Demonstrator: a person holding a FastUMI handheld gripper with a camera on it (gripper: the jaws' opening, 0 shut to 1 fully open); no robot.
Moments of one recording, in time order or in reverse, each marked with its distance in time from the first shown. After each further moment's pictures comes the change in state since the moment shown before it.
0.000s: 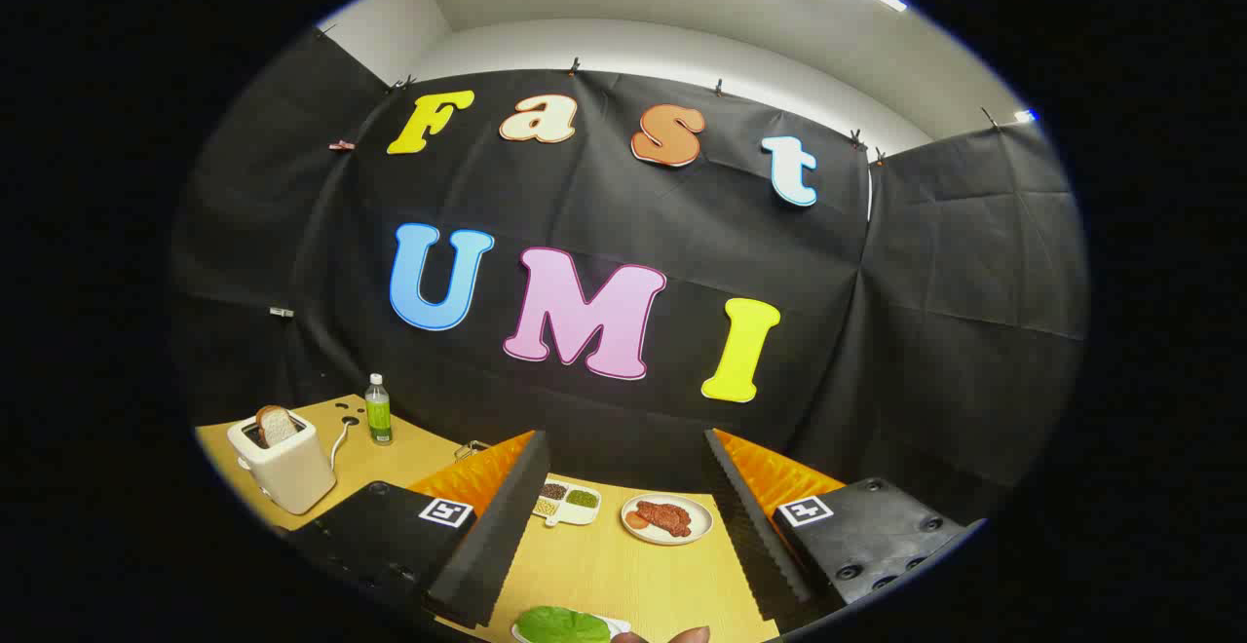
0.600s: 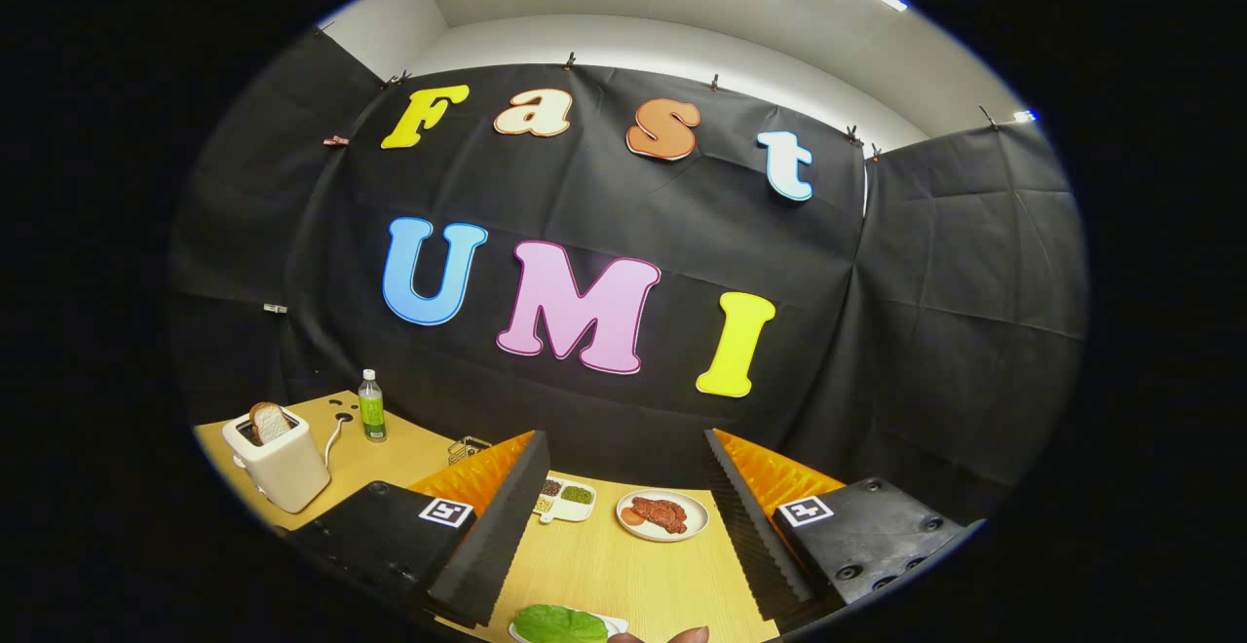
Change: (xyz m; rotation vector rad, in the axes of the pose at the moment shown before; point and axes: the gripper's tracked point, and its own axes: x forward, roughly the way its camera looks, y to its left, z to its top) arm 0.004 -0.006 -0.006 0.004 0.020 -0.027
